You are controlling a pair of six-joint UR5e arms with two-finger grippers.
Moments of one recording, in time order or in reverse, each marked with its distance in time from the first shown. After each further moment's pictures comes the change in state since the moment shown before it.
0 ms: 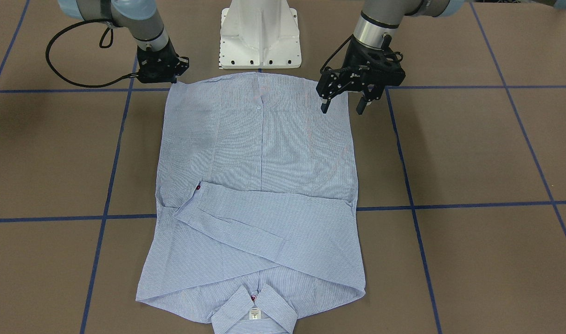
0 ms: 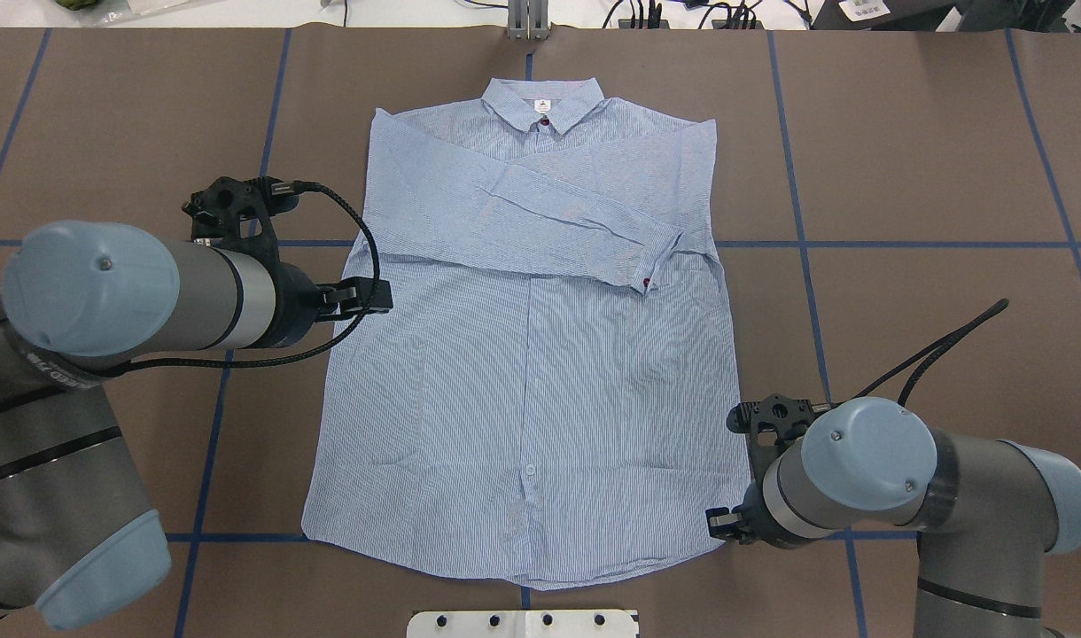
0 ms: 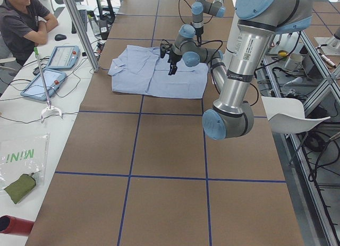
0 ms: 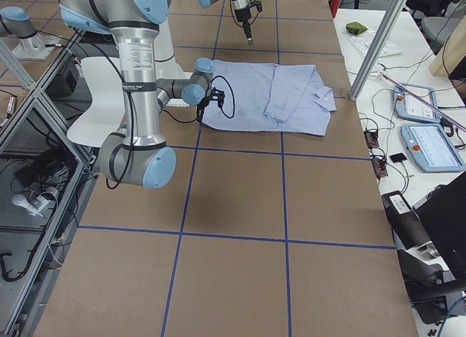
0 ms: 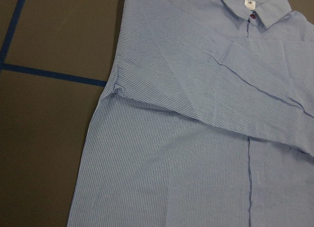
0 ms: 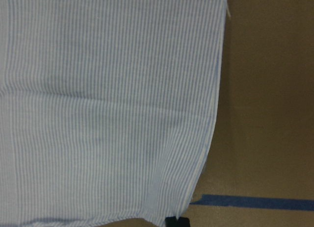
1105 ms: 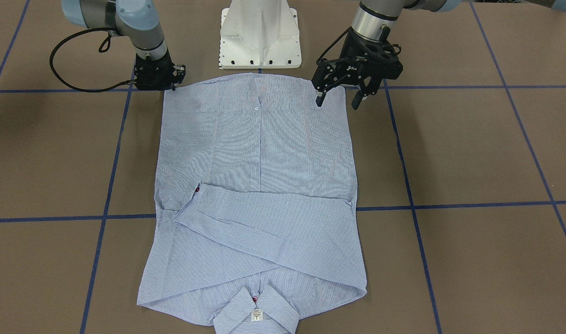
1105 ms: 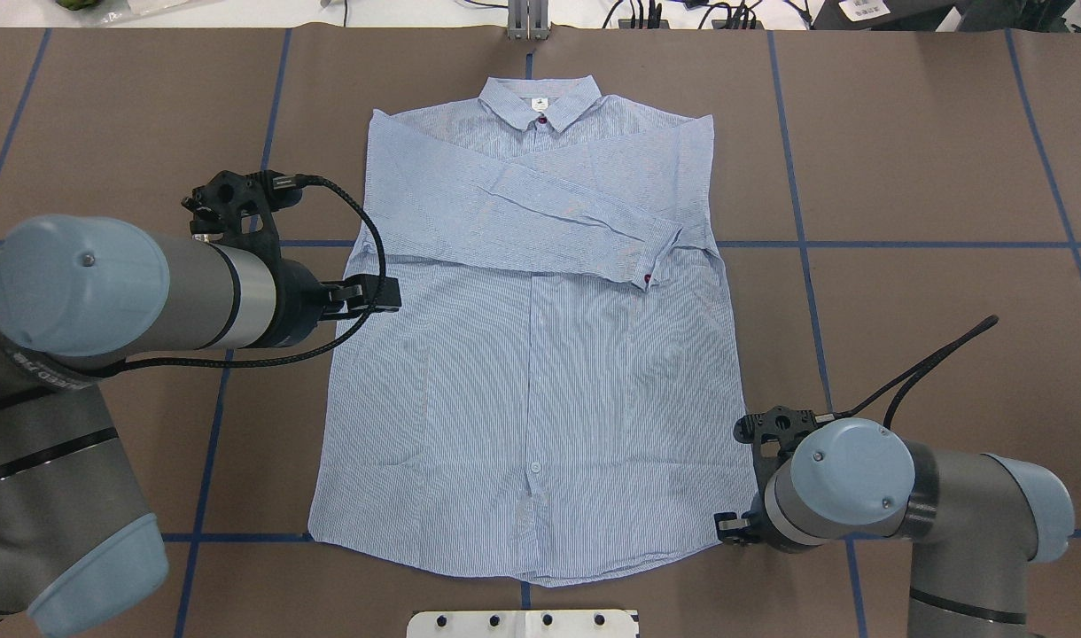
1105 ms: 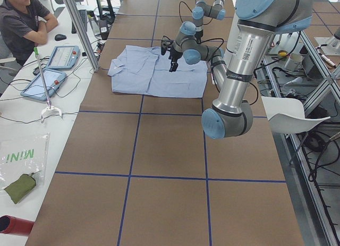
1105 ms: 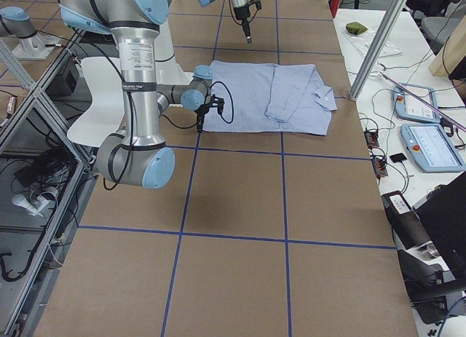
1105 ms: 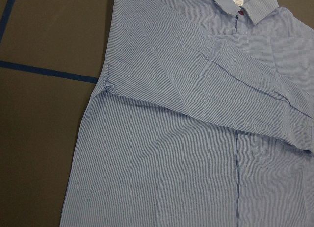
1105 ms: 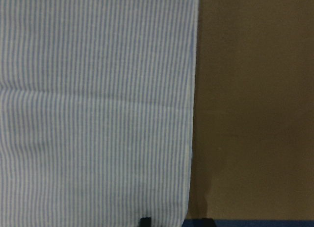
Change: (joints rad) left arm -0.002 -0.034 -0.026 0.003 -0.010 -0.003; right arm -0.044 -0.018 -0.069 -0.006 -0.057 -0.002
